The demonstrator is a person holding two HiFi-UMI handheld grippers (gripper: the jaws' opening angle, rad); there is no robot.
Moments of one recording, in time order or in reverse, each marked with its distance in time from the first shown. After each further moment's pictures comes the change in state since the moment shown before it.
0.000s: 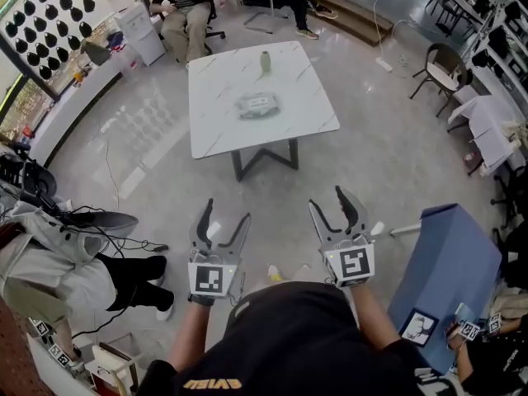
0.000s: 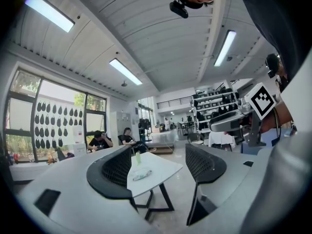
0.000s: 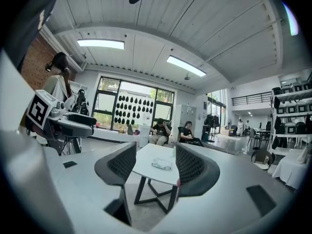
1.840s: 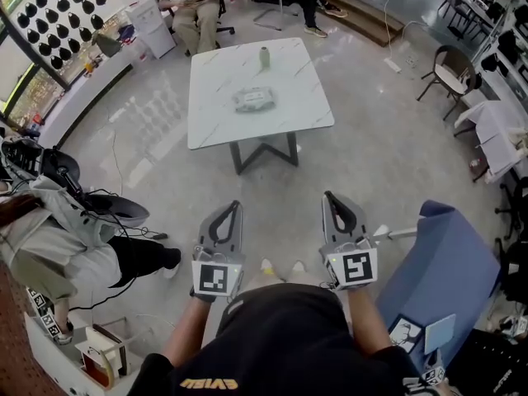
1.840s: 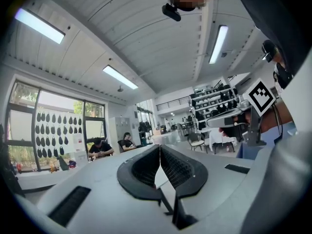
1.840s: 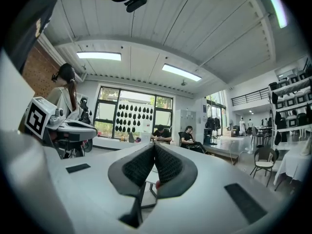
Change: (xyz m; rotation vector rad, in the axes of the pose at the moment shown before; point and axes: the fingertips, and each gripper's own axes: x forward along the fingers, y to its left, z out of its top) left arm 0.010 -0.083 0.047 0.052 -0.042 0.028; right arm -0.056 -0.057 0.022 0.056 -0.095 0.018
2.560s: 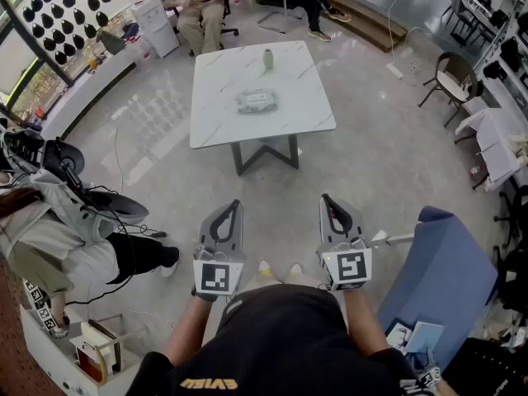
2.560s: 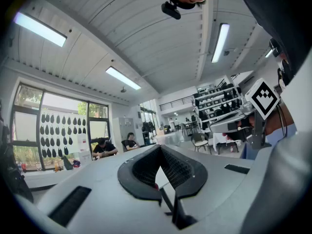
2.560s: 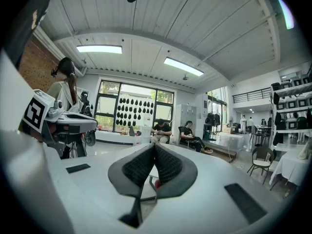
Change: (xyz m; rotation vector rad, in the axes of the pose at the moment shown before) left arm -0.004 -0.001 0.002 0.022 0.014 0.041; right arm -0.001 0.006 -0.018 0.009 0.121 0.008
